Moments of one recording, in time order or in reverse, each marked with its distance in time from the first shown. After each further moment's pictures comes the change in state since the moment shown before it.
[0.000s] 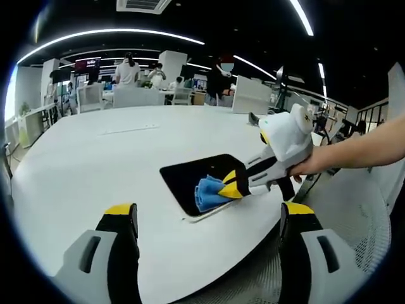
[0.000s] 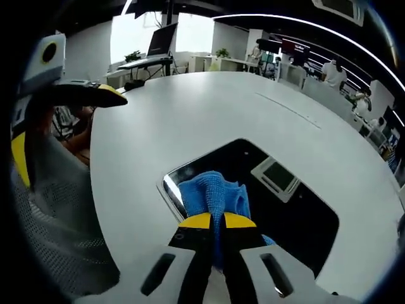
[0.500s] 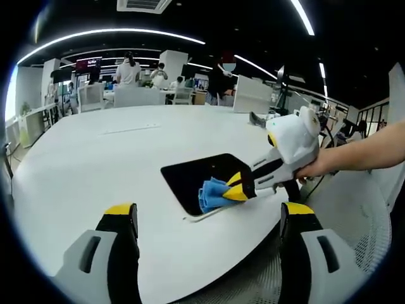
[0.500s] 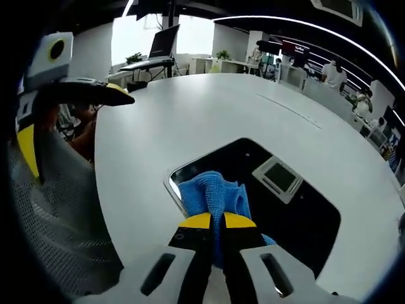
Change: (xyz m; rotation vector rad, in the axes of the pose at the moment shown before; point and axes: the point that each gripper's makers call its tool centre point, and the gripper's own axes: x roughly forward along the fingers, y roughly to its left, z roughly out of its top) left arm -0.001 0.001 0.000 -0.001 0.003 0.005; right arm 0.000 0.004 -0.006 0.004 -0.005 -0.001
